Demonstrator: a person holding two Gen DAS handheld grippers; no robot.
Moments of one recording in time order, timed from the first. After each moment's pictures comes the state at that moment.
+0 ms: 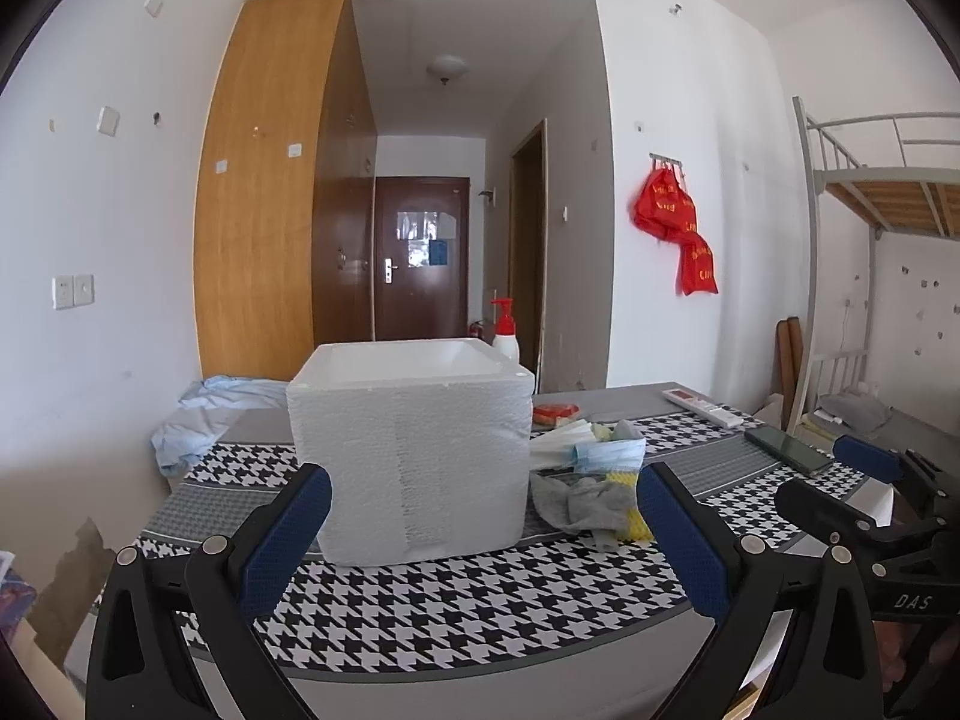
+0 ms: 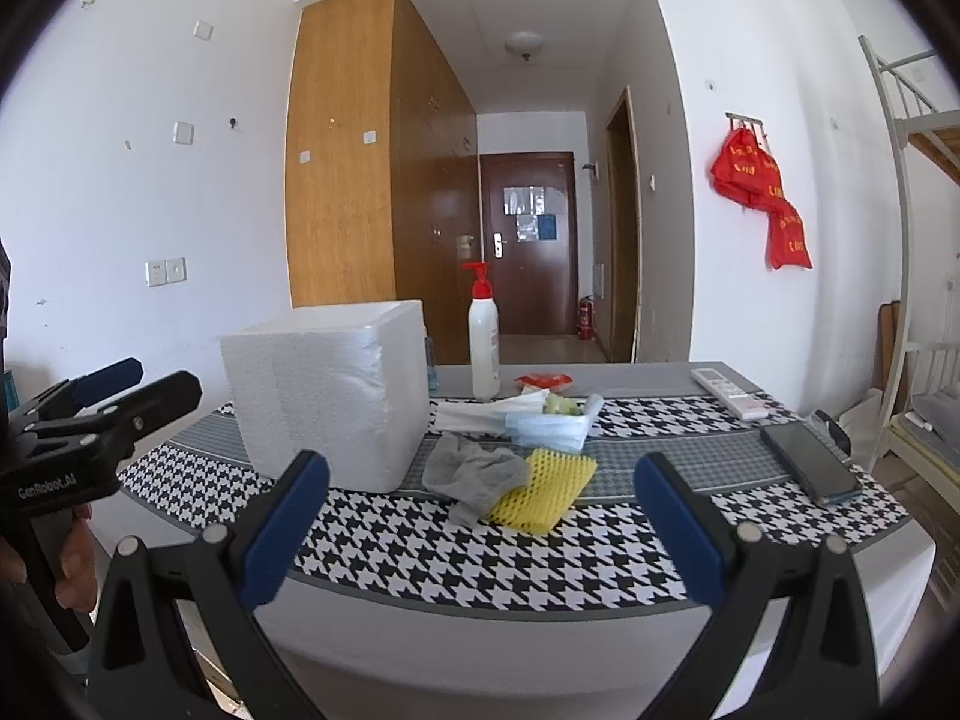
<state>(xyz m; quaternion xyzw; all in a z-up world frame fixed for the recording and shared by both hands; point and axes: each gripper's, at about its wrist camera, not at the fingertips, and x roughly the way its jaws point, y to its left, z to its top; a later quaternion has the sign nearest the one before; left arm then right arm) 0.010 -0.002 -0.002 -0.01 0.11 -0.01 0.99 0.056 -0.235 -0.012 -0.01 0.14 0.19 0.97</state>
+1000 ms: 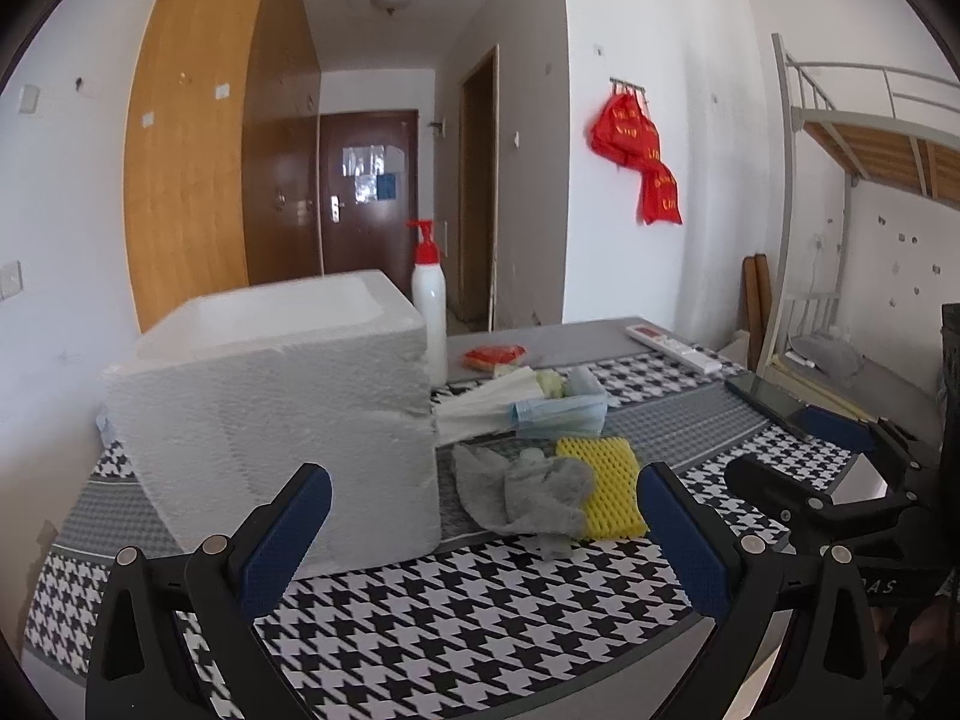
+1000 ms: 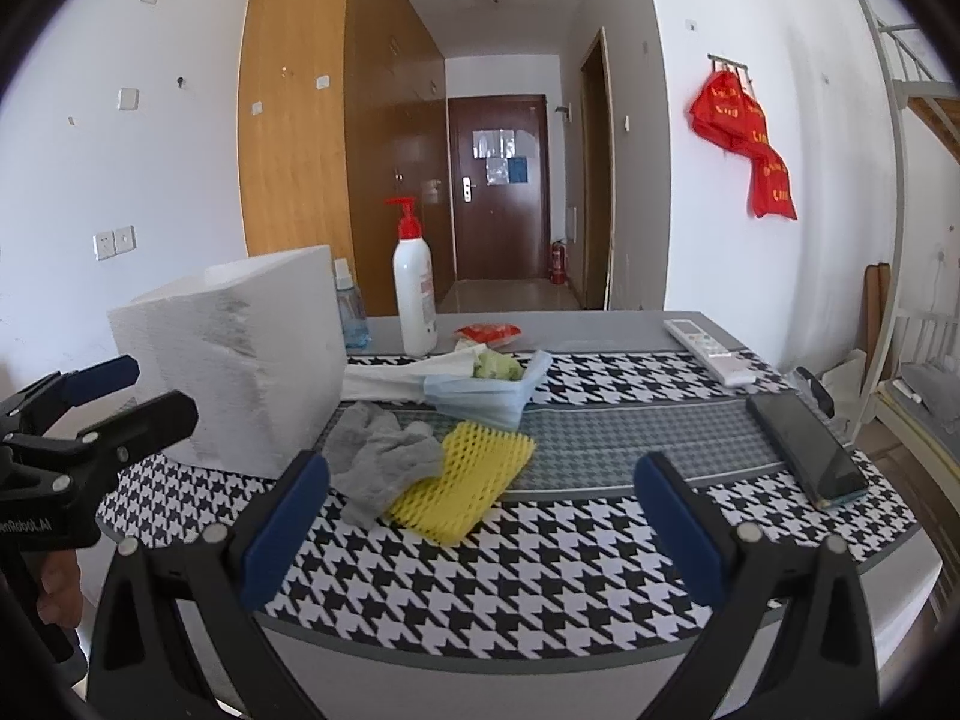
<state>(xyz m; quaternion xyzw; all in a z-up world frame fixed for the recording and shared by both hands) 0.101 -0.046 -0.021 0.01 0.20 -0.07 0.98 0.142 -0.259 -0.031 -0.01 0.22 0.15 0.96</state>
